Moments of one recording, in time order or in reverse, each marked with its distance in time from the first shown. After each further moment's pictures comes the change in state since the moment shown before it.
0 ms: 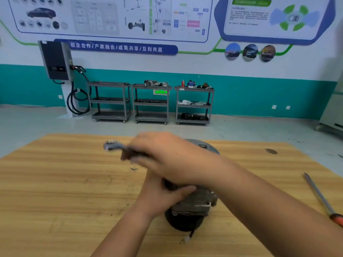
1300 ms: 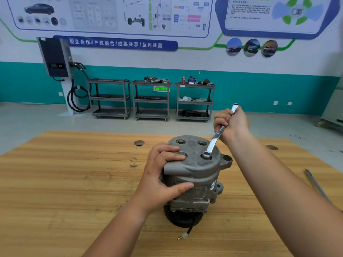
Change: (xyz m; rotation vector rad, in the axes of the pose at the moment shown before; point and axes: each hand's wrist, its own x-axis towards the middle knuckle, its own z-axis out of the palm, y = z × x) left_hand -0.006 -0.021 -0.017 0.021 -0.154 -0.035; right_hand -0.084 0.132 -0.108 2.069 1.060 0.285
